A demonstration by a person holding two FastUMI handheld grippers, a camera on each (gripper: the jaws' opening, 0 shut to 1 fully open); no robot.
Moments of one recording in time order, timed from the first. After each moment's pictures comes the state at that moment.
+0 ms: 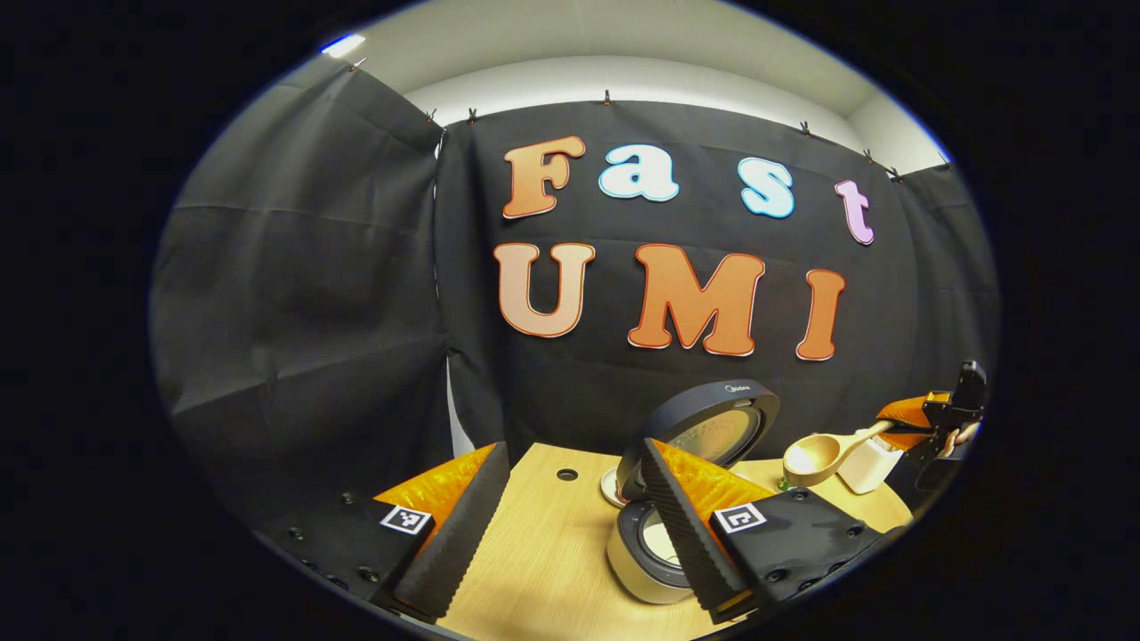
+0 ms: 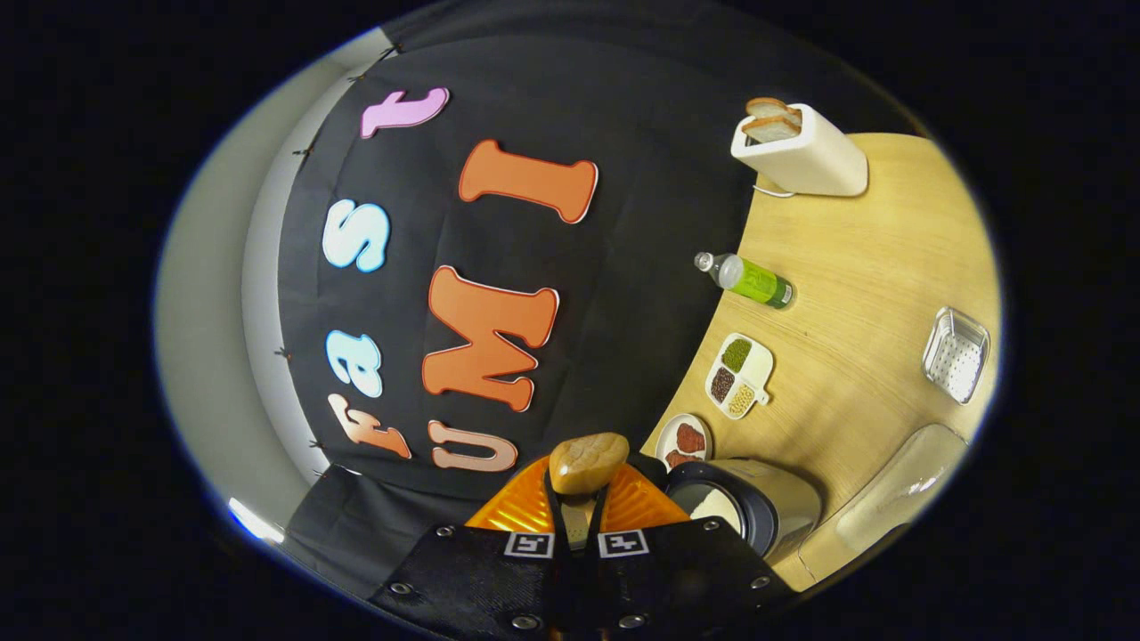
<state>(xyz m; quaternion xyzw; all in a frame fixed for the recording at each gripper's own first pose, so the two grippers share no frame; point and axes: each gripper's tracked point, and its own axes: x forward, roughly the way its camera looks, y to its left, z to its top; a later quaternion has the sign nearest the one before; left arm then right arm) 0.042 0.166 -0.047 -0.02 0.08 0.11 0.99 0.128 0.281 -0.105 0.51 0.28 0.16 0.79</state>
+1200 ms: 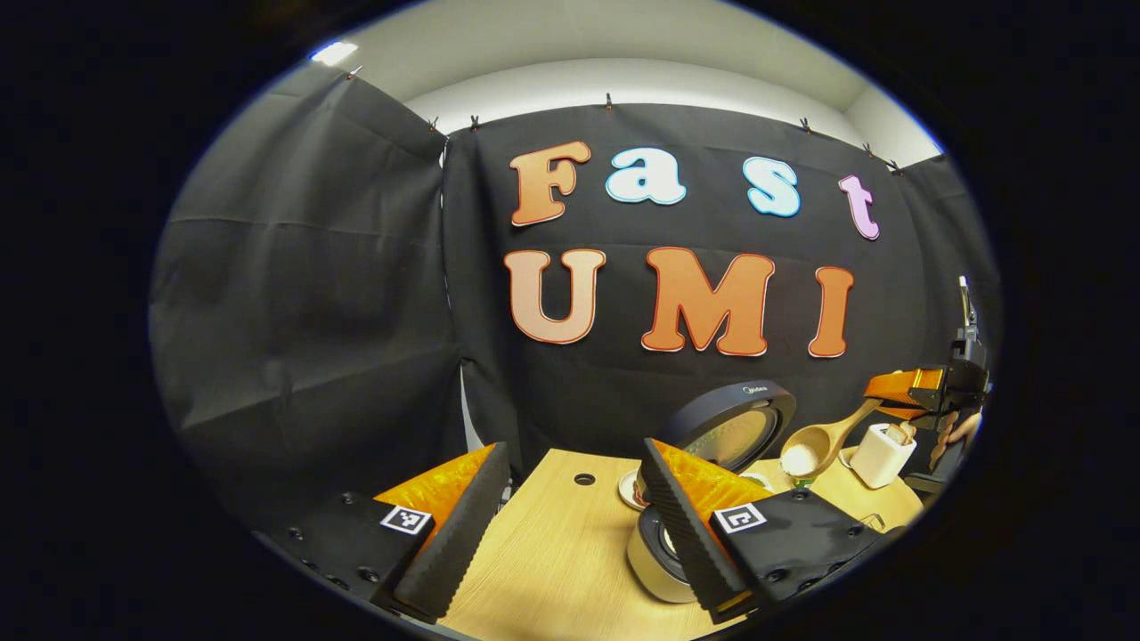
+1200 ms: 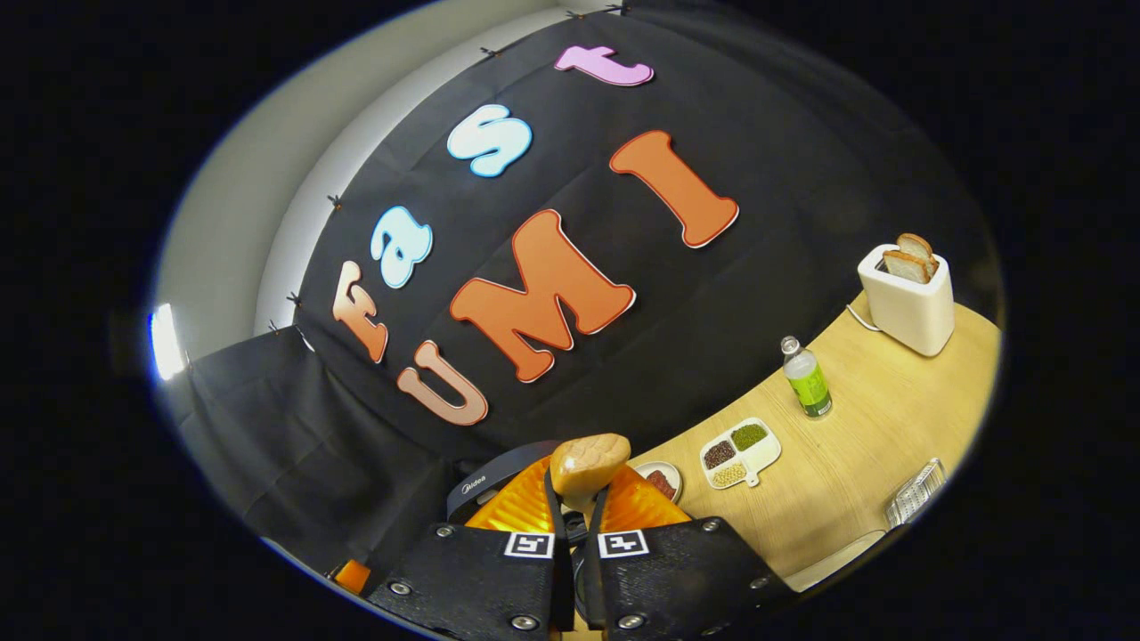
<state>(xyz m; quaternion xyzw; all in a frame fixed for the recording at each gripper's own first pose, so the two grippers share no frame) 0.034 0.185 -0.044 -0.01 0.07 0.12 0.99 0.125 0.341 -0.067 0.28 0.19 0.24 0.91</state>
